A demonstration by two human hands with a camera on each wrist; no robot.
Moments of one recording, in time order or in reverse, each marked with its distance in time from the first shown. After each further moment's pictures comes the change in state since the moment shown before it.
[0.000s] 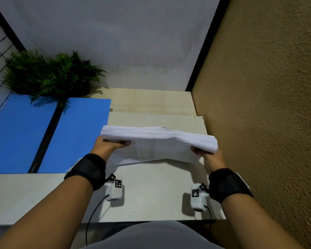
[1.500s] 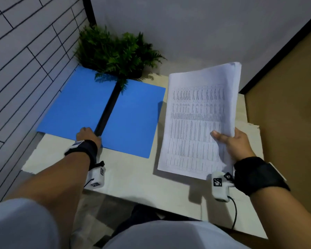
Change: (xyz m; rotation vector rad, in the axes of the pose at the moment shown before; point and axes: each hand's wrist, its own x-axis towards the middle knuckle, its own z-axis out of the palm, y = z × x) left_hand 0.051 -0.075 -0.258 1.097 0.407 -0.389; right_hand -0.045 -0.063 0.159 -0.130 -0.270 0.135
